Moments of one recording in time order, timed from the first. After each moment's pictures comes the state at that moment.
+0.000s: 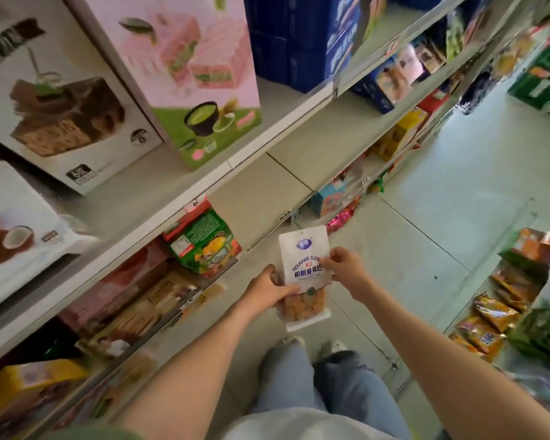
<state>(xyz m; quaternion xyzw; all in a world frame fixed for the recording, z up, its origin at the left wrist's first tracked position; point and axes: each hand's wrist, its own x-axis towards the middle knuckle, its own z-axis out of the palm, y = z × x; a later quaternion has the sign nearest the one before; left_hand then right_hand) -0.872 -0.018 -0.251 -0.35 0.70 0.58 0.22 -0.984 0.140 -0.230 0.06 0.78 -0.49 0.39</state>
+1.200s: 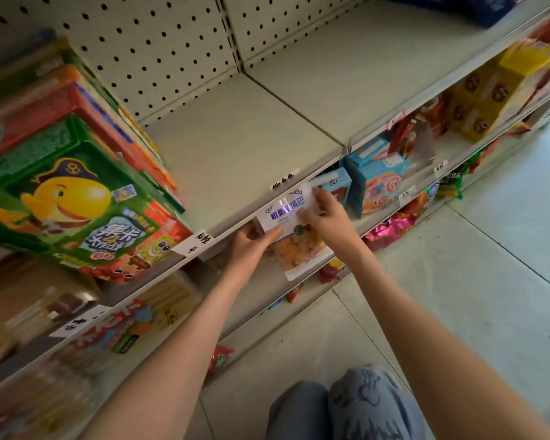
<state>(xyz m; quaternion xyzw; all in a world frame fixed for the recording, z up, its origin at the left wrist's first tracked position) -0.967 -0.071 -0.419 -0.43 0.66 0.61 -0.09 -1.086 0.043 -0.418 -0.17 0.72 -0.60 0.30</state>
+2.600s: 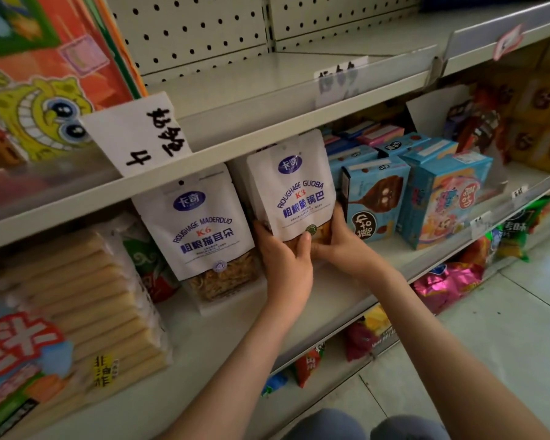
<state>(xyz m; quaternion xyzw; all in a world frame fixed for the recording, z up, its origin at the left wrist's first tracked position) -1.025 -0.073 -0.539 -0.35 0.72 0.46 -0.37 -1.121 -0.011 -0.540 -0.40 0.68 -0.57 0.24</state>
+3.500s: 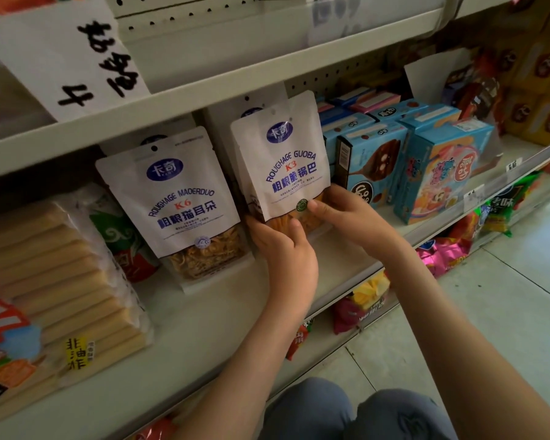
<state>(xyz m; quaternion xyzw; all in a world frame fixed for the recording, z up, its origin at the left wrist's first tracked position) -1.020 -0.041 -0.537 -0.39 0.64 0.55 -0.37 -1.133 0.007 -0.534 -0.36 0.72 -0.53 0.26</state>
